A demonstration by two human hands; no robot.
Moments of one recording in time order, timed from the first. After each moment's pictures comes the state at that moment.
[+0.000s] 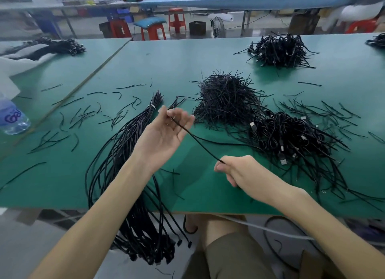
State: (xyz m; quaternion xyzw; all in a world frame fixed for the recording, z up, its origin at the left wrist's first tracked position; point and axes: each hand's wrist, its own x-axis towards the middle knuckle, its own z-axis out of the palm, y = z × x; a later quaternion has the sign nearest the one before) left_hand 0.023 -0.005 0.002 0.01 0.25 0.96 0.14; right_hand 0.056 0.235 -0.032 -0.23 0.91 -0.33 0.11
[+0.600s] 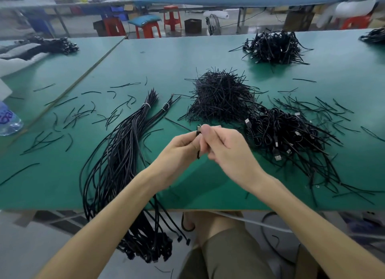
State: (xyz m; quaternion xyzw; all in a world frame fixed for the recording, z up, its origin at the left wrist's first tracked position) left_hand 0.053 0.035 -0.022 0.16 0.64 0.74 0.13; right_hand 0.061 0.191 0.007 -0.21 0.76 -0.61 -0.03
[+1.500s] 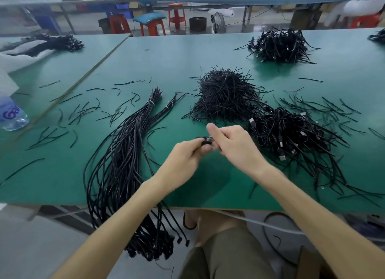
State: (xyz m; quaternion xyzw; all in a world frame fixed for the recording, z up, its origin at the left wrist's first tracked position) left_hand 0.057 0.033 -0.034 0.16 0.86 0.48 -0.04; right_hand 0.028 0.202 -0.011 -0.15 0.85 -0.50 0.00
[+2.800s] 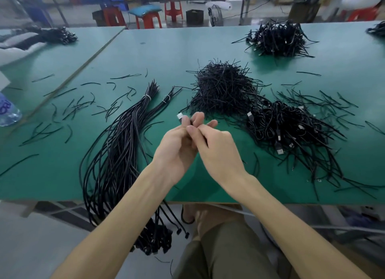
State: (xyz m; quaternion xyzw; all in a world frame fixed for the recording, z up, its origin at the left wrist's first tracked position) left_hand 0.056 0.051 -0.007 -0.08 0.39 0.91 0.10; right_hand 0.059 0.164 -0.019 -0.16 0.88 -0.44 -0.12
